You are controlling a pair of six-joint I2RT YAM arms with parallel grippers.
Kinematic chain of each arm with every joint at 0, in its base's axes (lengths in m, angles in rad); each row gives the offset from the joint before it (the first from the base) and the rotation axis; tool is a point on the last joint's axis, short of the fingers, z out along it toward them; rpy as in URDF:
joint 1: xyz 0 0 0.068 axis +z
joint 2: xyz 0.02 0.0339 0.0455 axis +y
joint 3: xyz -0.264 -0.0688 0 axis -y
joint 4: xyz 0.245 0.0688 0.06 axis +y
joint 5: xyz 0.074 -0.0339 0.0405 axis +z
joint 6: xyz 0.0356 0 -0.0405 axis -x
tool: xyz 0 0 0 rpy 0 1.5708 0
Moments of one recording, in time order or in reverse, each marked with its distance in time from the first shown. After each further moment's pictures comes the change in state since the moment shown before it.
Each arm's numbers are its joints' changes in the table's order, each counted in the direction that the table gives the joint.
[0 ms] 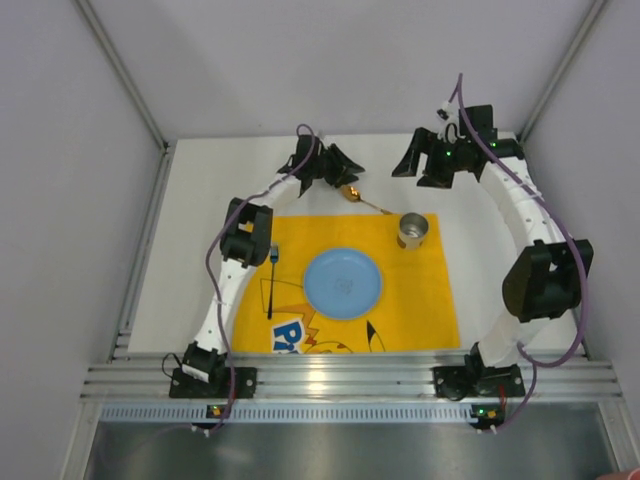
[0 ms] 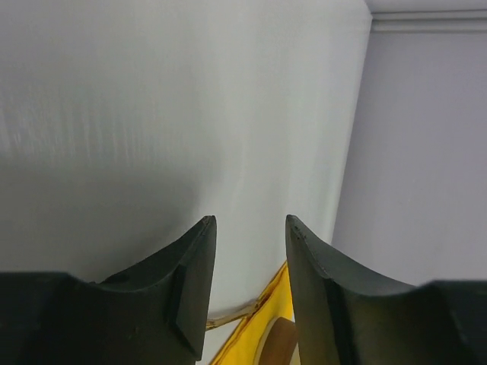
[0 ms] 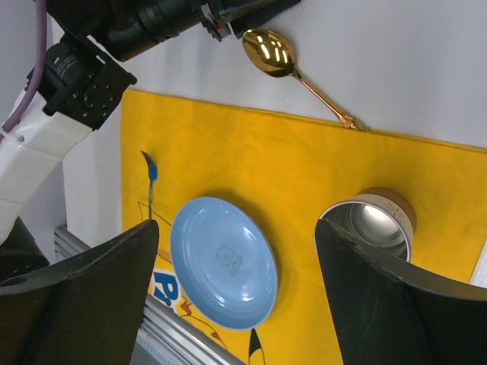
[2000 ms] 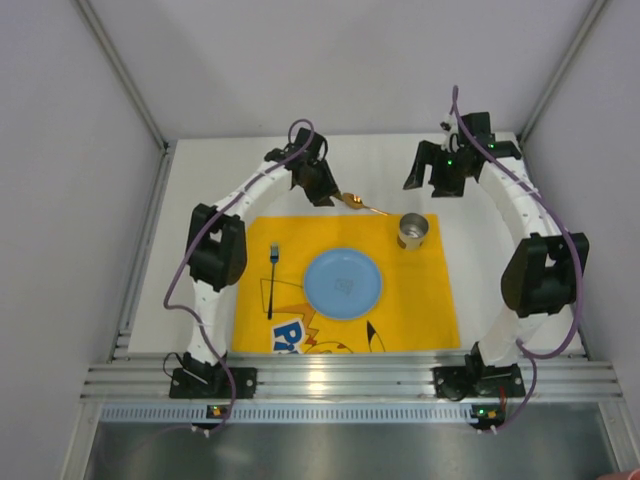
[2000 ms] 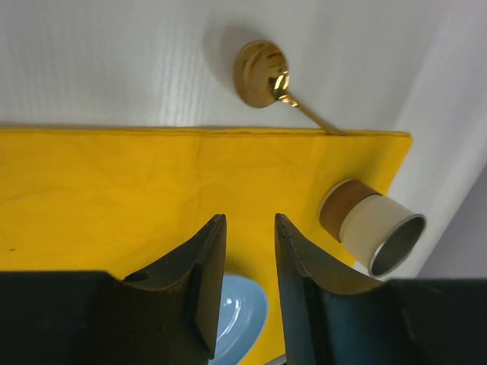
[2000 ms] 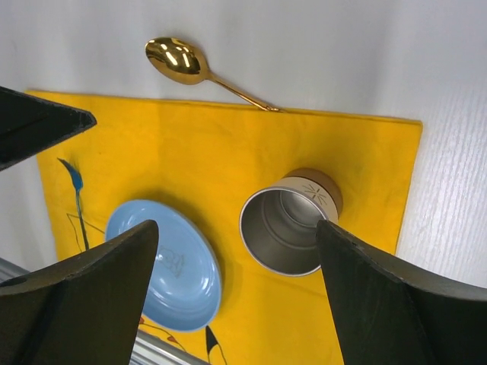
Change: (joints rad) left arm -0.100 -0.570 -0.354 0.688 0.357 -0.261; right arm -0.013 0.042 -0.014 0.075 -0.160 0.090
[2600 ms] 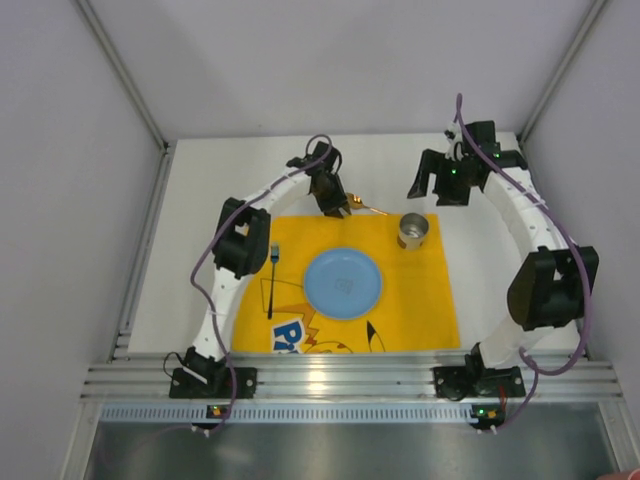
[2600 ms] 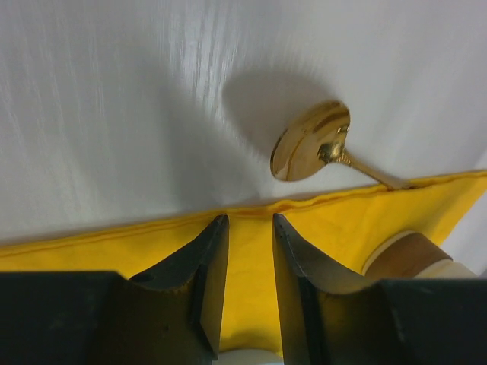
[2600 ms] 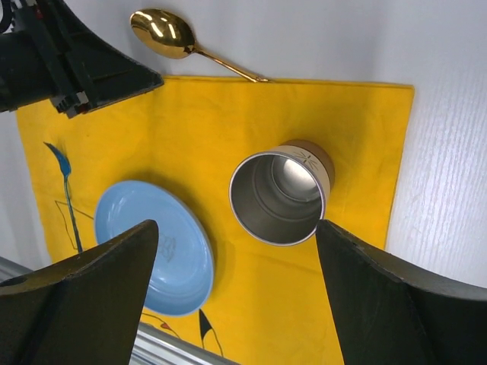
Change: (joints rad) left arm -0.024 0.256 0.129 0.026 0.008 -0.040; right arm -0.008 -0.092 -0.105 0.004 -0.022 0.008
